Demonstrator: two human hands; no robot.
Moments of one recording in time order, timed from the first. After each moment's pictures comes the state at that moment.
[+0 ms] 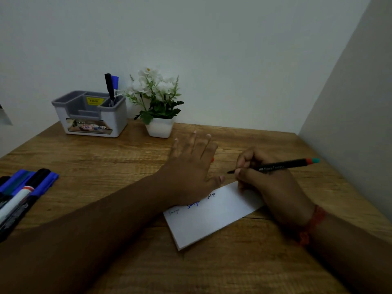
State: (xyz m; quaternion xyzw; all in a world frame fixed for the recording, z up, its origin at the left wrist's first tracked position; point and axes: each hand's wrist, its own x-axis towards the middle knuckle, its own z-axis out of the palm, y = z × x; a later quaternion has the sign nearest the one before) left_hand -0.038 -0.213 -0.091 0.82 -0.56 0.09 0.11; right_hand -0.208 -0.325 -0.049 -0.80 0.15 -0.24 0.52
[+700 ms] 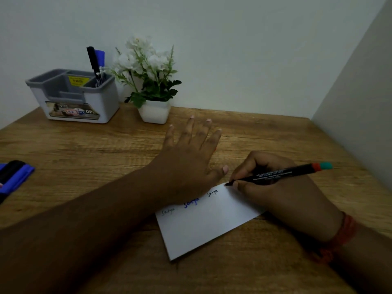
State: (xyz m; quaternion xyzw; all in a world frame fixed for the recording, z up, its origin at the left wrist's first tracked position) left_hand -0.033 -0.218 -0.097 0.83 -0.54 0.09 0.07; right_hand -0.209 -0.324 -0.054 -0.86 0.16 -0.18 0.45
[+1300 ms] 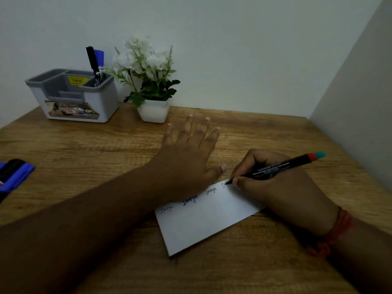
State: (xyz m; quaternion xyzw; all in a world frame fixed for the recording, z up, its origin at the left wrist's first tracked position) left_hand -0.032 -0.219 -0.097 0.83 -0.54 0.09 0.06; right_hand -0.209 -0.323 -0.051 -0.86 0.18 -0.19 0.44
